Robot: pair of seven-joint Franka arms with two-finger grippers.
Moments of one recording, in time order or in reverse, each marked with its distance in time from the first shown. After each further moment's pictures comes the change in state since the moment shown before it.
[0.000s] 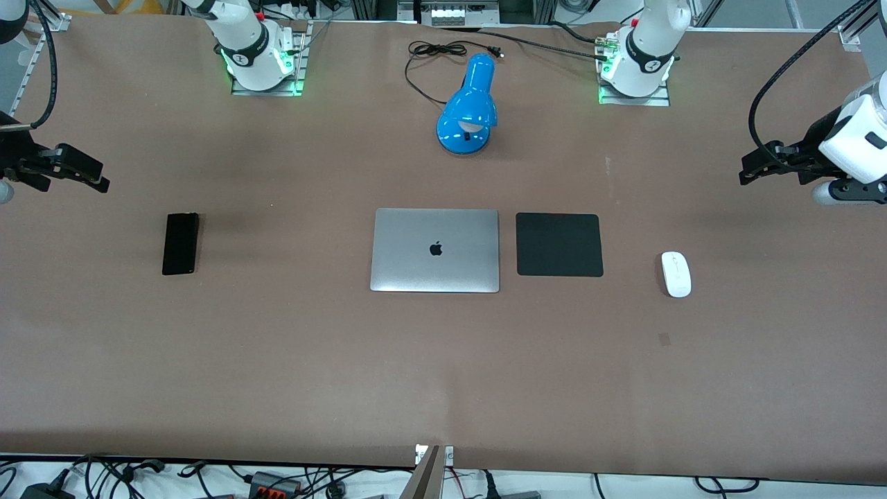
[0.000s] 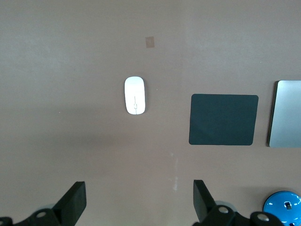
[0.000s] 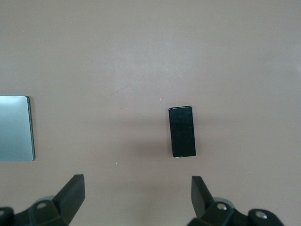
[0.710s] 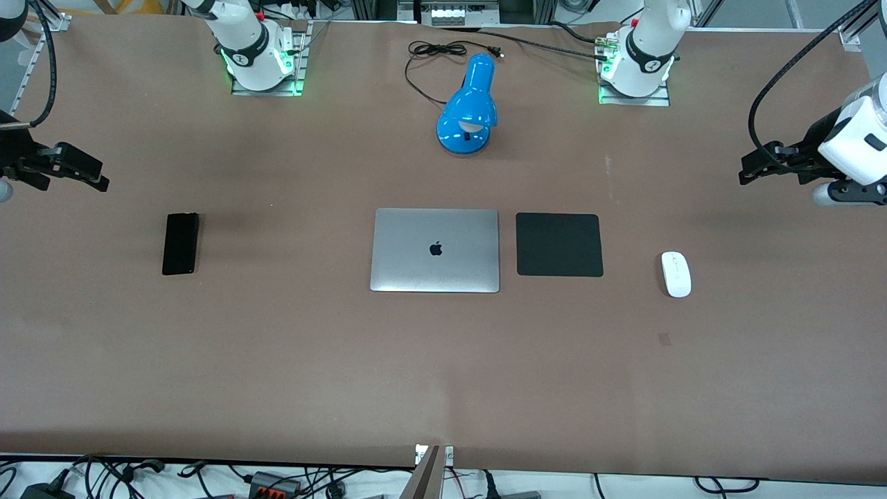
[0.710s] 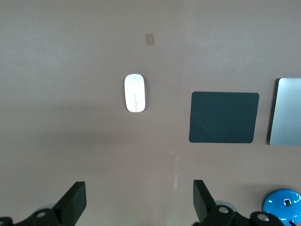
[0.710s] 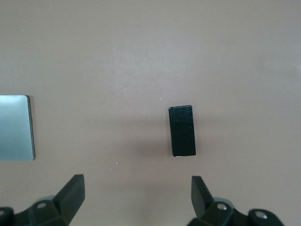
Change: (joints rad) left arm 0.001 0.016 0.000 0.013 0.000 -0.028 0.000; right arm 0.001 -0.001 0.000 -0.008 0.000 -0.001 0.000
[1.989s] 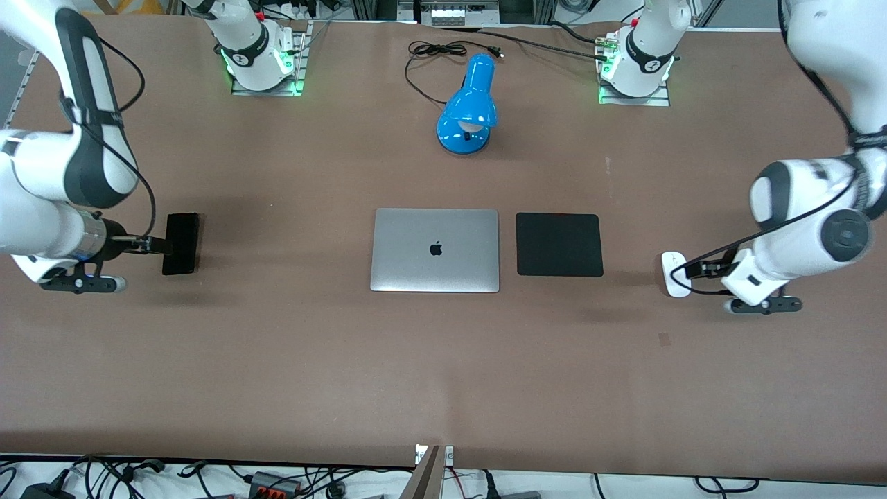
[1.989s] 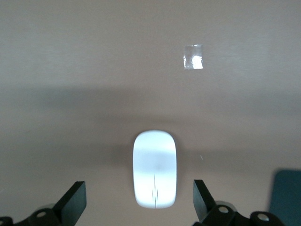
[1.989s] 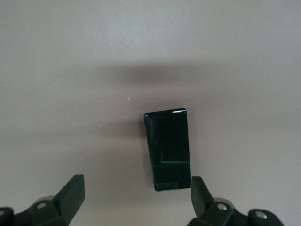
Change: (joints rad) left arm 0.056 0.410 0.013 -0.308 0.068 0.790 0.002; right arm -0.043 0.366 -0.020 -0.150 -0.062 0.312 -0.006
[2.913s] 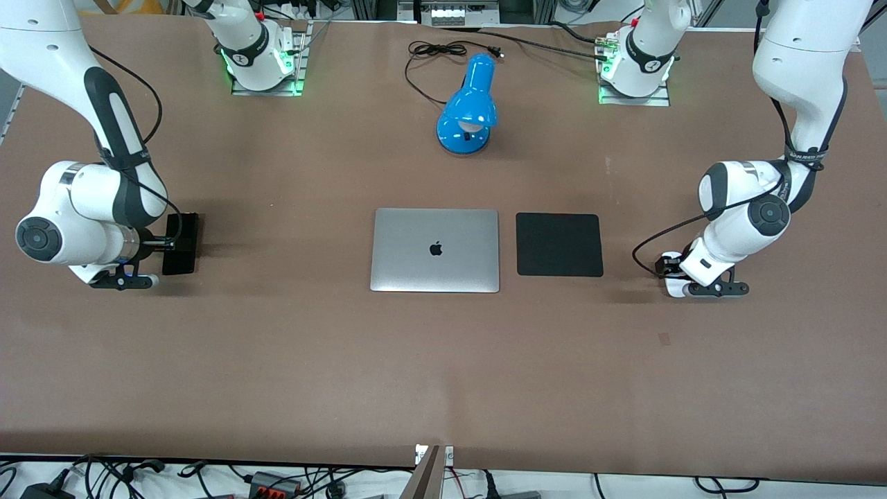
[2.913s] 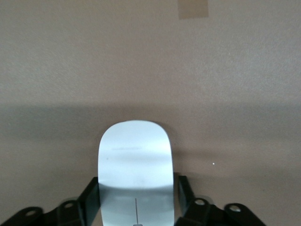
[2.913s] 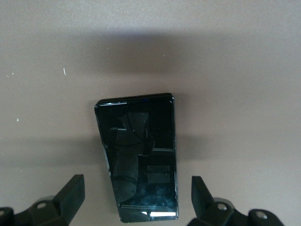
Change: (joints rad) left arm -0.003 0.055 -0.005 -0.197 0.001 0.316 0.009; right arm -0.060 0.122 -0.002 -0.116 -0.048 0.159 -0.063
